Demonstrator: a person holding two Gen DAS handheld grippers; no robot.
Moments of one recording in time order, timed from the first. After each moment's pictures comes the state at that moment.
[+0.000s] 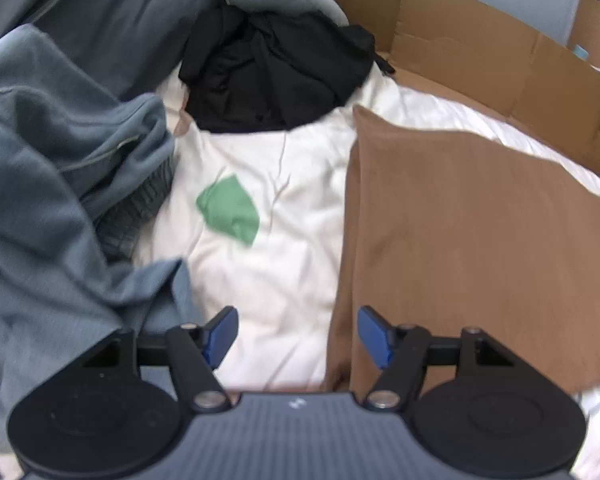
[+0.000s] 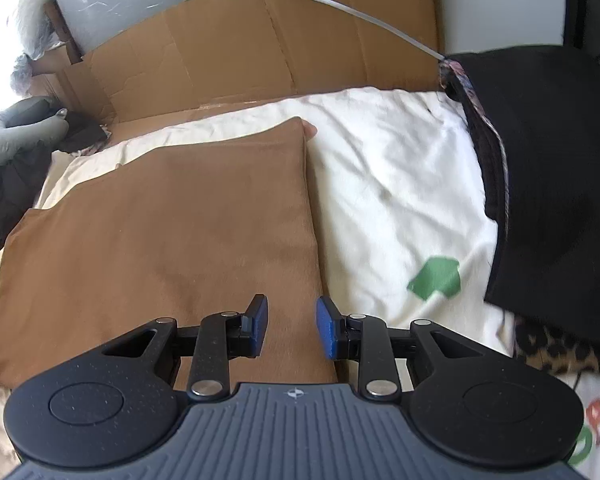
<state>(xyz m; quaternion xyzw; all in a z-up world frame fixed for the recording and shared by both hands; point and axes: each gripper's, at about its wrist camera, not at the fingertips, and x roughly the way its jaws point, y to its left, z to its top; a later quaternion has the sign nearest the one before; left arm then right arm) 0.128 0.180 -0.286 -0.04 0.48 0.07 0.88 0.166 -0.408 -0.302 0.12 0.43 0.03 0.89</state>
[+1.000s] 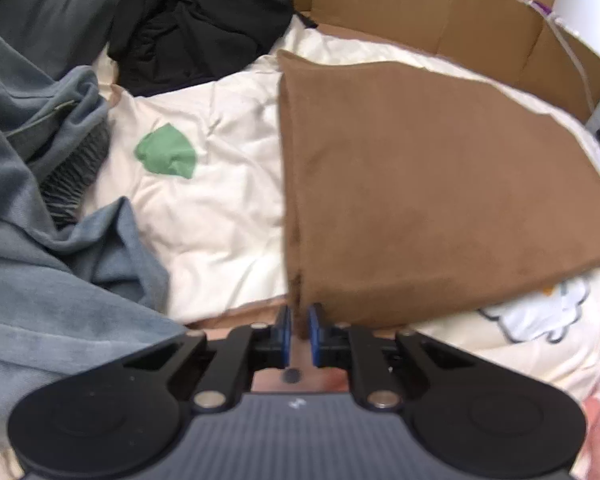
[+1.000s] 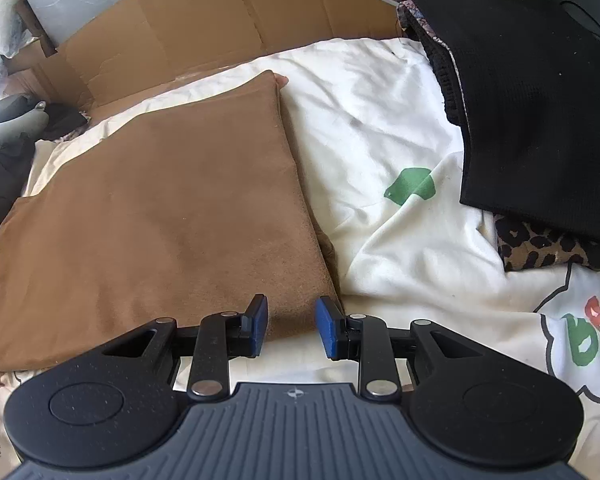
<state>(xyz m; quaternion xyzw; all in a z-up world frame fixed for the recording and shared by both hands) 0.099 0.168 -0.319 0.01 0.50 -0.03 0.86 0.128 -0.403 -0.311 0.14 0.46 0.00 0.88</state>
